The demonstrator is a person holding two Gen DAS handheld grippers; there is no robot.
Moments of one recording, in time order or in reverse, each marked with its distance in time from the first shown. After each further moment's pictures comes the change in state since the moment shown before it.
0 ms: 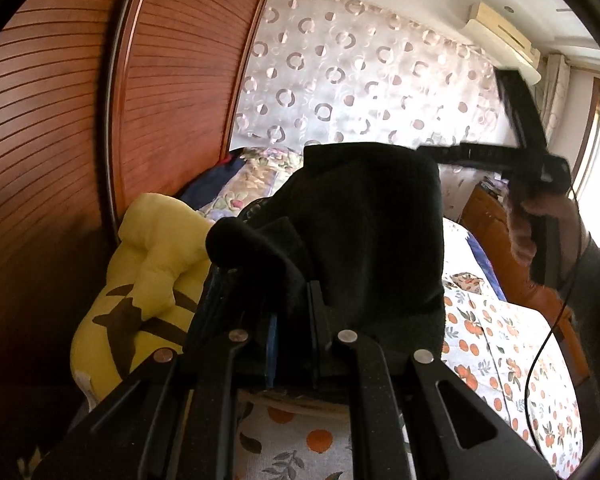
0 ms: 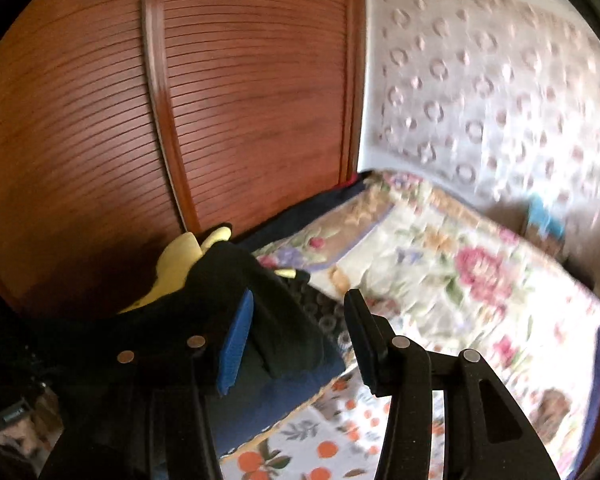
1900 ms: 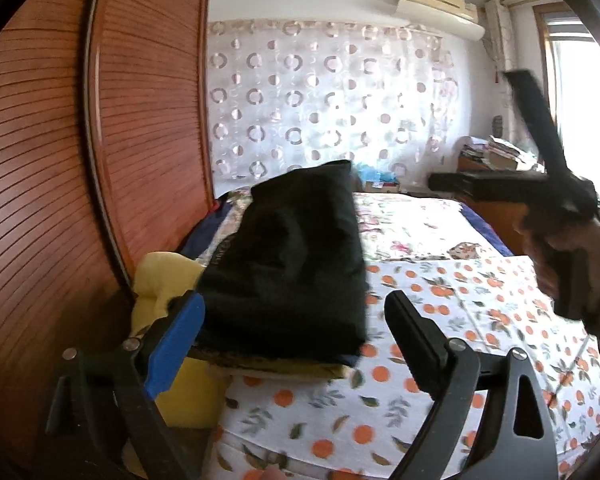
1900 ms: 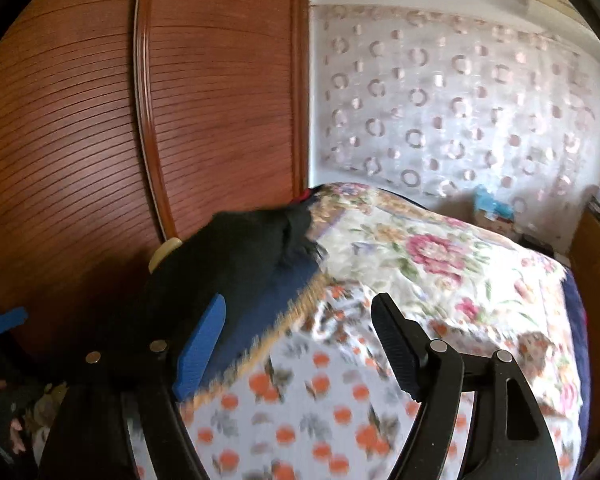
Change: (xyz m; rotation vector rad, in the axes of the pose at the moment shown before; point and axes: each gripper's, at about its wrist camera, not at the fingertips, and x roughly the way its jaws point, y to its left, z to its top) left arm -0.090 -0.080 -0.023 0.287 -0.097 0.034; right arm -0.129 0.027 -0.137 0.055 -0.195 -0.201
